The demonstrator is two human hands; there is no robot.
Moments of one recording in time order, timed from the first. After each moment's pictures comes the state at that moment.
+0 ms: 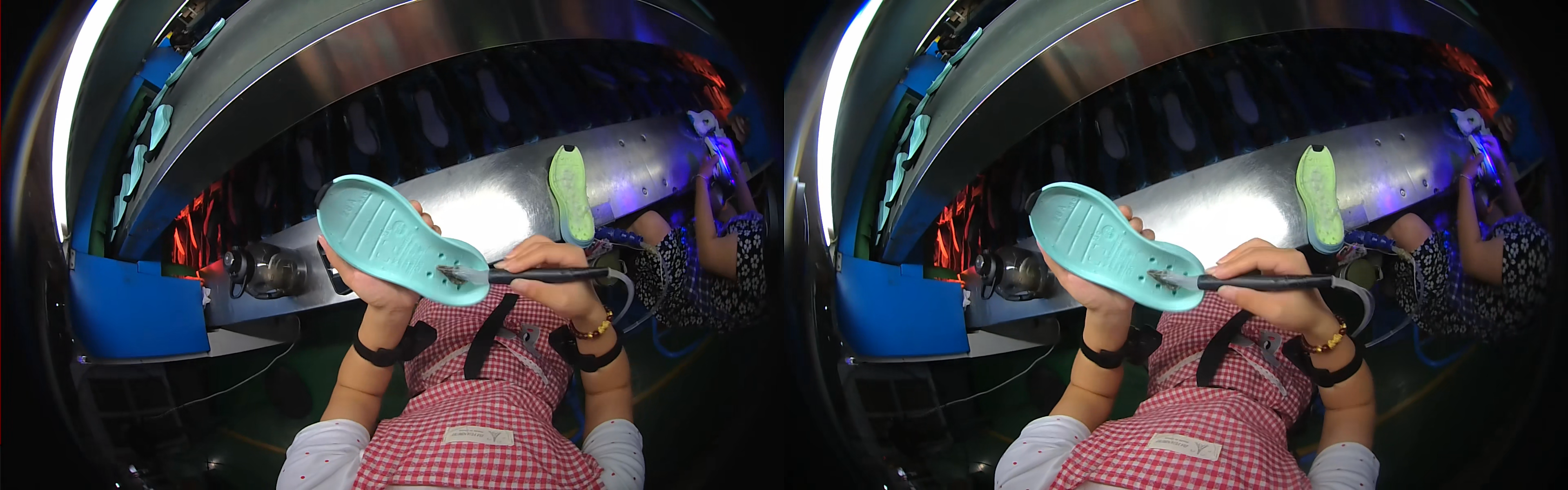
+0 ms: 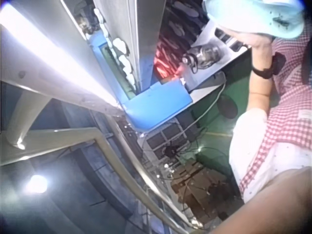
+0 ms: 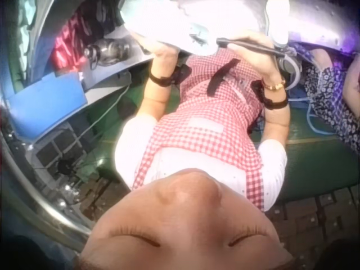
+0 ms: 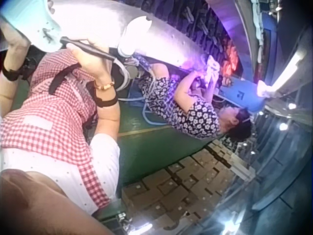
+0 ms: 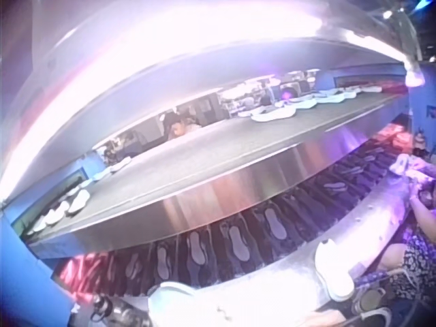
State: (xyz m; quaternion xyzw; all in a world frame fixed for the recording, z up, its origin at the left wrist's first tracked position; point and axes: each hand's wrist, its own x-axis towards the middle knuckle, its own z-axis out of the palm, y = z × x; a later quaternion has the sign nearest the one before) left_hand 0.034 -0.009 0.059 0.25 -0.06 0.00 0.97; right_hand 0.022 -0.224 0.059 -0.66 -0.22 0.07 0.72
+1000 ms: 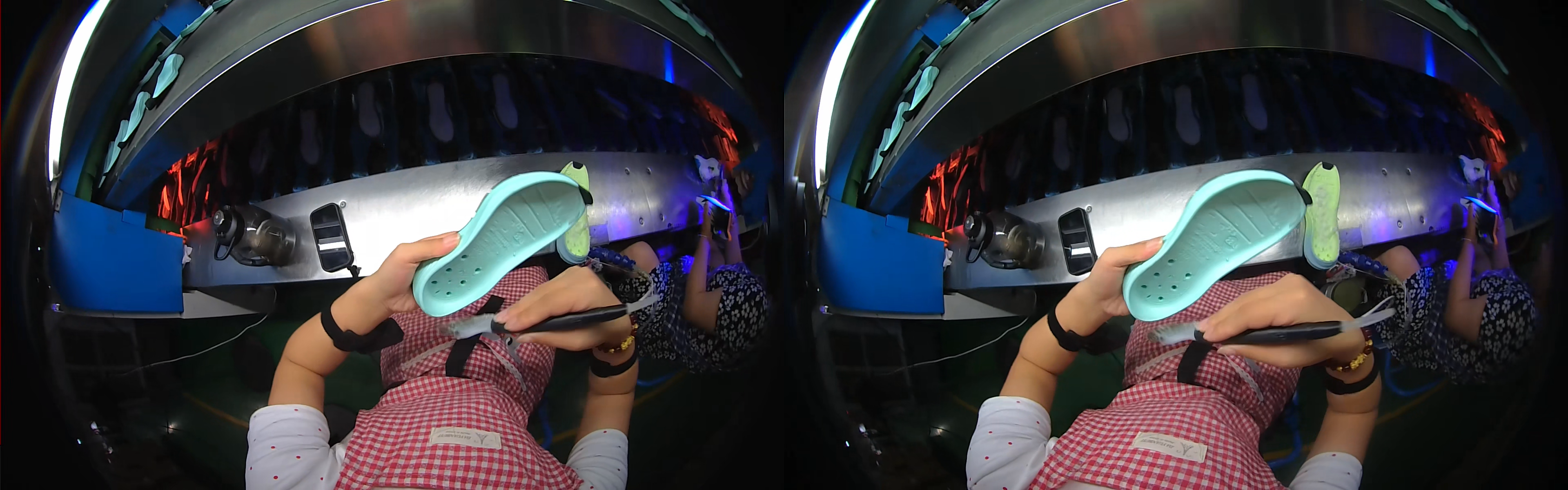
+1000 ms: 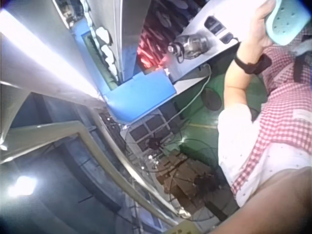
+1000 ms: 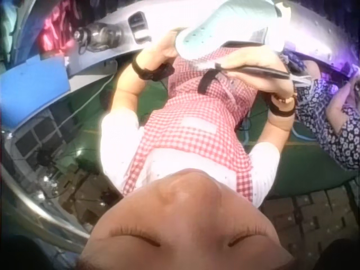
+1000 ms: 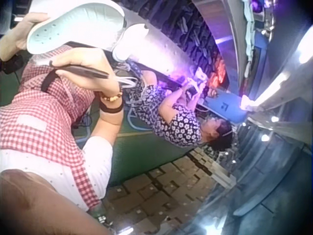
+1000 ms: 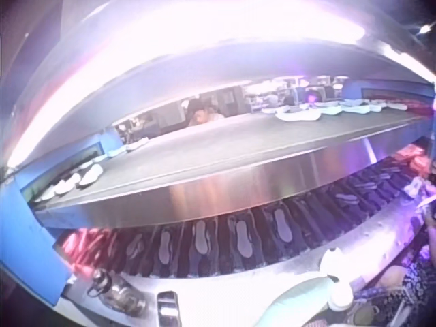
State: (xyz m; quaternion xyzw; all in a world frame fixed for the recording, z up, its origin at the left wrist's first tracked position) left_hand 0.027 0.007 0.048 0.30 0.04 -0.40 0.87; right_hand 0.034 -0.231 0.112 -0.65 -0.41 0.19 0.61
